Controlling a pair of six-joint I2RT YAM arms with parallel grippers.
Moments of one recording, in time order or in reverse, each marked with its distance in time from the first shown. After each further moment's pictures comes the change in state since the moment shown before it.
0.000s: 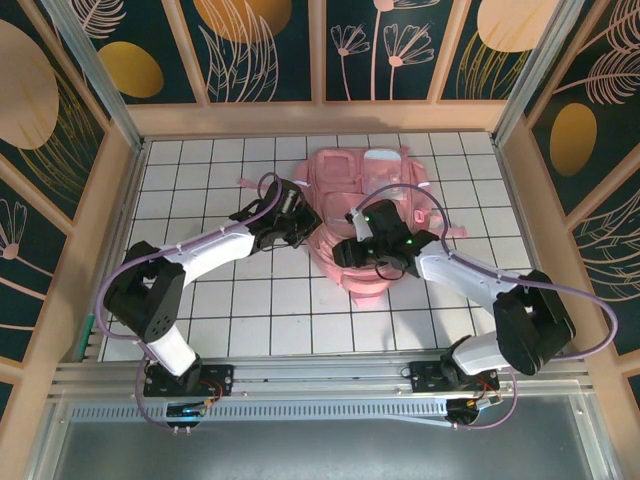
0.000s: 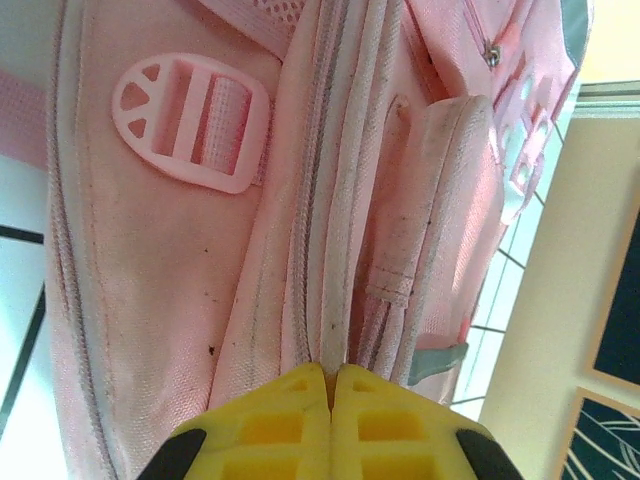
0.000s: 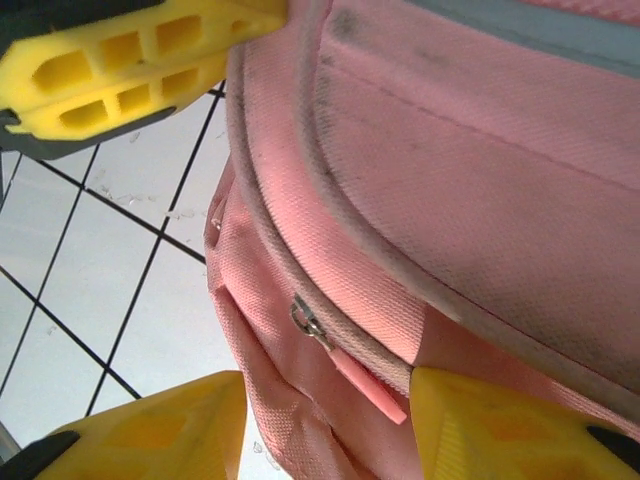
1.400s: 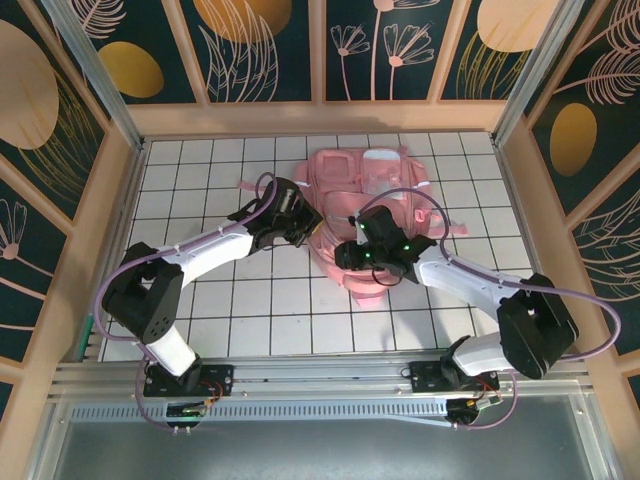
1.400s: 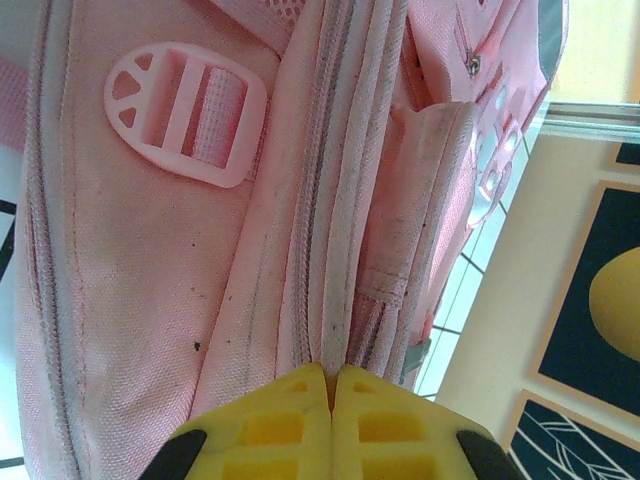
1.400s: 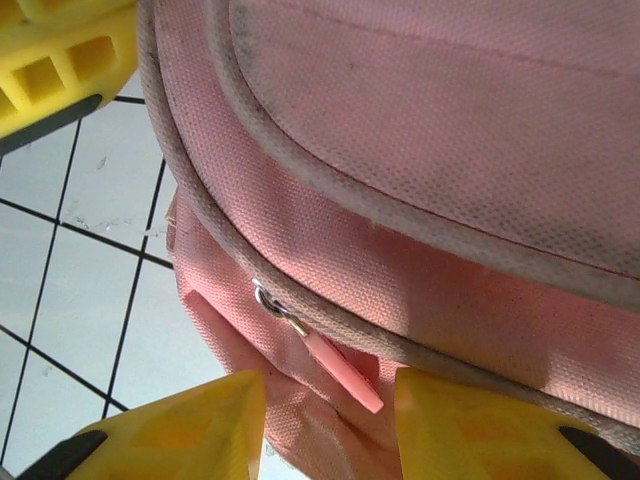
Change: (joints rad) left arm 0.001 -0.008 -0.005 0.026 0.024 -0.091; right arm 0.068 -0.011 -0.023 0.001 0.117 0.175
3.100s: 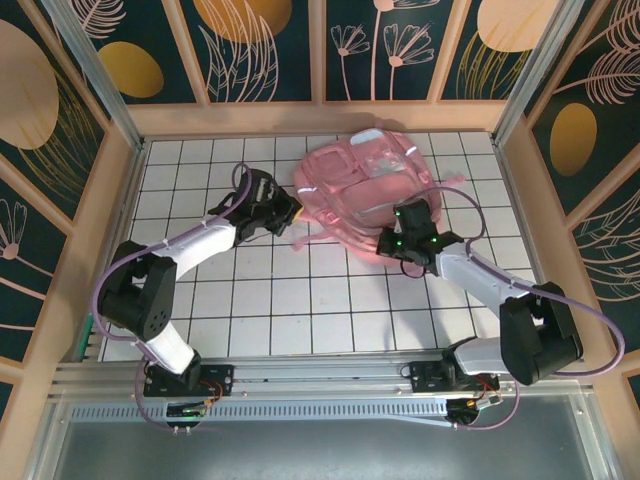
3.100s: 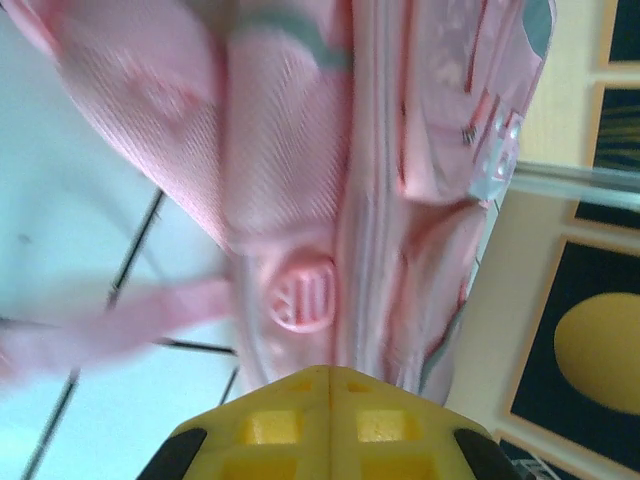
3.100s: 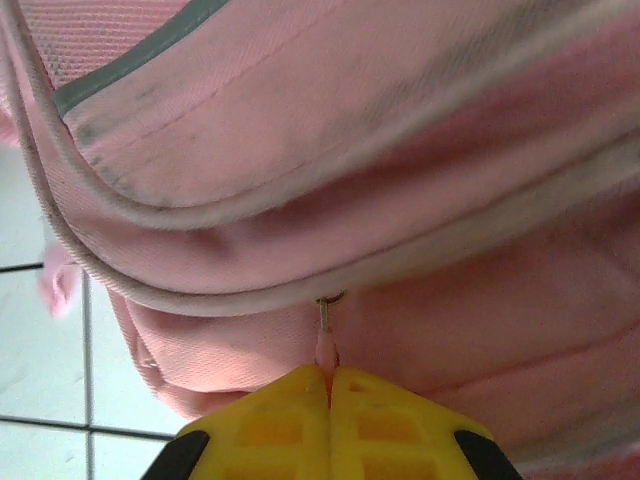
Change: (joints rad) left arm 0.177 -0.007 -0.039 0.053 0.072 0.074; right arm -0.285 -0.043 -0.069 -0.019 0.076 0.032
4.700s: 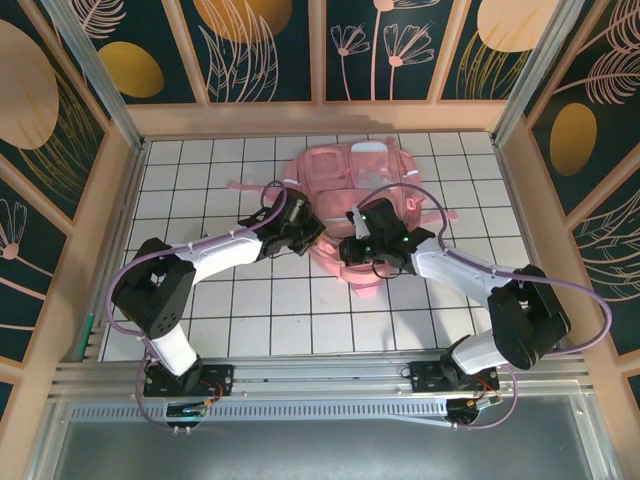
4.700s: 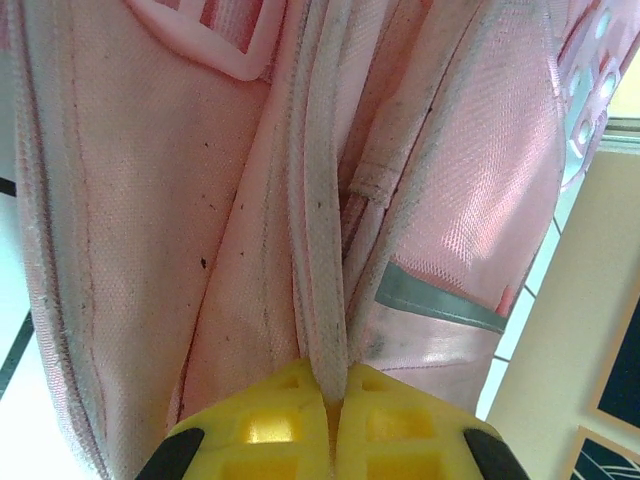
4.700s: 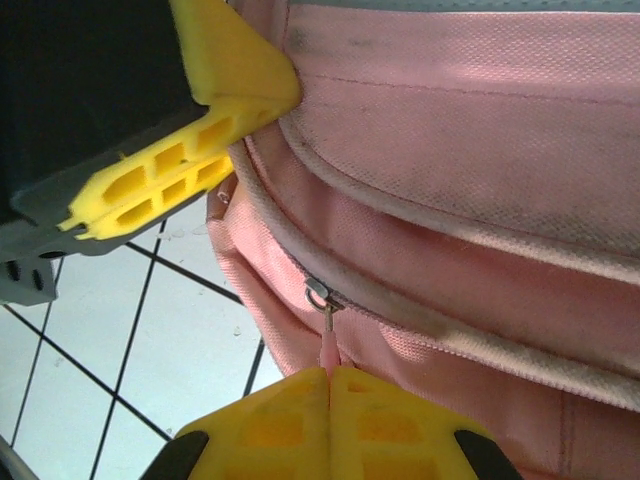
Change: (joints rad) left arm -0.220 0.058 0.008 -0.032 -0.168 -0.087; right arm 0.233 0.109 0.112 0.030 -0.175 -0.111
